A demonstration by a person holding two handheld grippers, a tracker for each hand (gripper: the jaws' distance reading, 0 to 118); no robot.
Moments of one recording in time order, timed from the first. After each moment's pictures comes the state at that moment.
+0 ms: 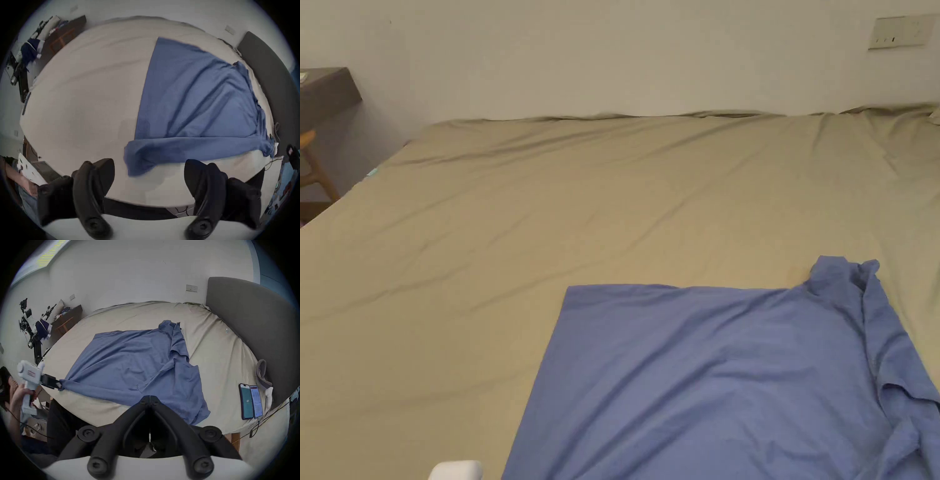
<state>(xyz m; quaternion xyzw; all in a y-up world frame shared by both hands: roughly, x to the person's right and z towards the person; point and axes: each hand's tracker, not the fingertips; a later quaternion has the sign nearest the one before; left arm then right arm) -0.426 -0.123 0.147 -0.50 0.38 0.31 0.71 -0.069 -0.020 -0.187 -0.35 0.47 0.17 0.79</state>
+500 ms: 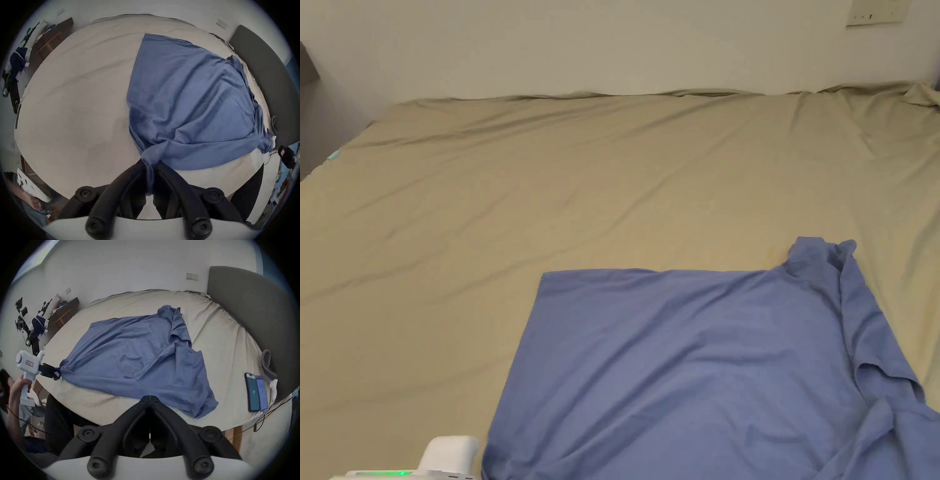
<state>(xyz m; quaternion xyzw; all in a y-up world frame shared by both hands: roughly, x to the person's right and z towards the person) -0.431 -0.114 0.127 -0.50 0.34 0.29 0.74 -0.073 -0.052 -0.198 -0.40 0.45 0.18 0.77</state>
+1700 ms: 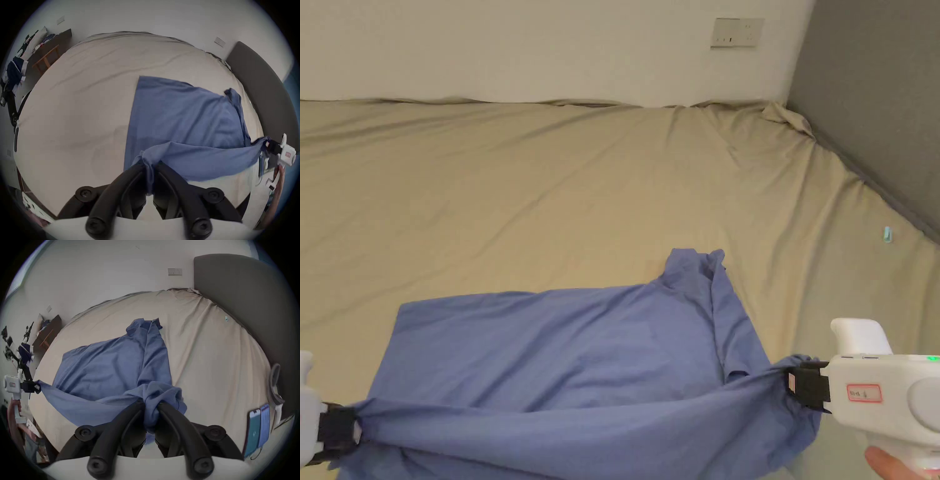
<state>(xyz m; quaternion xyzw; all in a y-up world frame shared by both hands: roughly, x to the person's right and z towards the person) -0.545 -0.054 0.040 -0.44 0.35 0.29 0.77 -0.191 -0.065 -0.387 -0.43 0.41 0.13 0.79</state>
